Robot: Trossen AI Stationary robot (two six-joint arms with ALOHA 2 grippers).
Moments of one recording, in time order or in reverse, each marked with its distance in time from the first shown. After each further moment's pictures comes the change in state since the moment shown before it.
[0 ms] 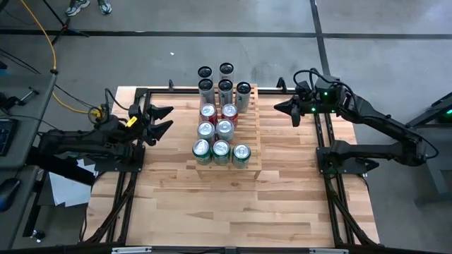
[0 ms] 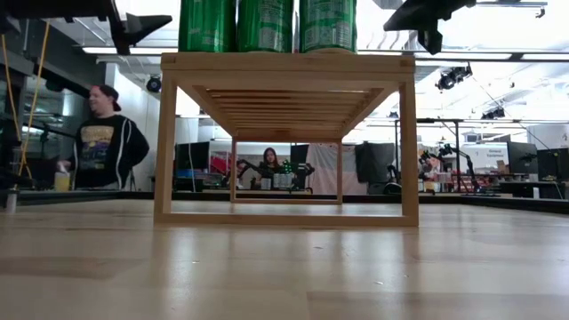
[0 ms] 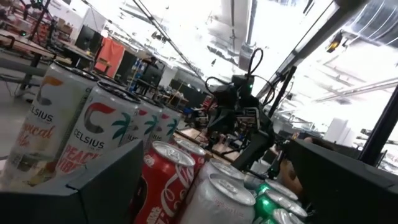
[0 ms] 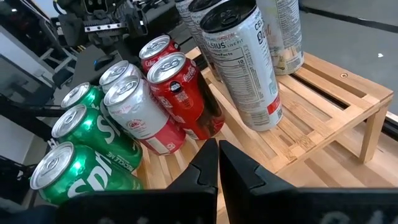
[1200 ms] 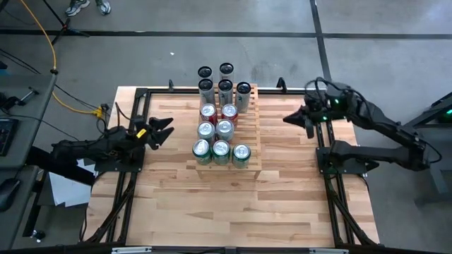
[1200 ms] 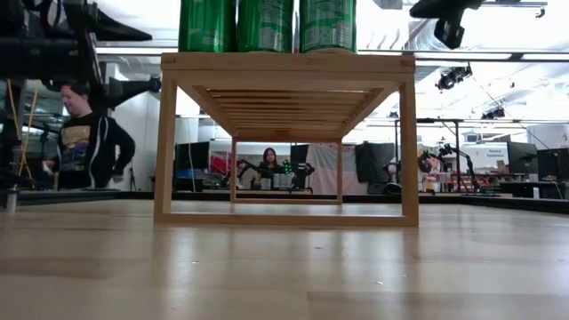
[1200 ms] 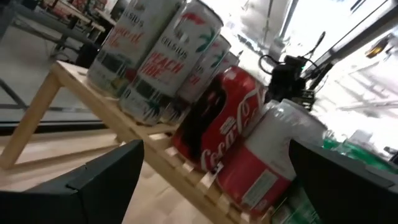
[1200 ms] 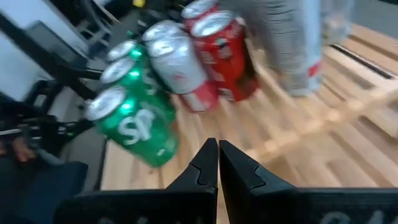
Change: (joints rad) left arm 0.021 -0.373 -0.307 -0.183 -0.069 -0.173; right arm 0.035 -0.132 -0.037 -0.130 -0.124 -0.055
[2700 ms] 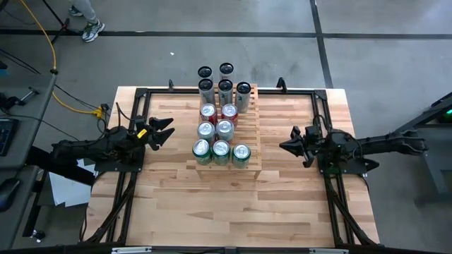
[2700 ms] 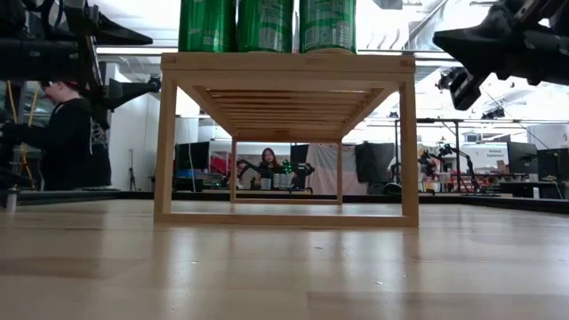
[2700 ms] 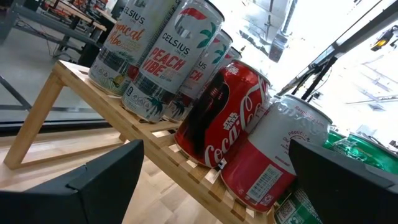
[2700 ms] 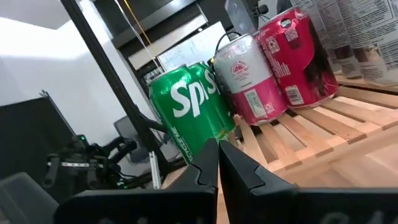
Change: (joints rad) left arm 0.000 0.000 0.001 -0.021 0.001 0.020; right arm 0.468 -0.316 -0.953 1.266 0.369 0.192
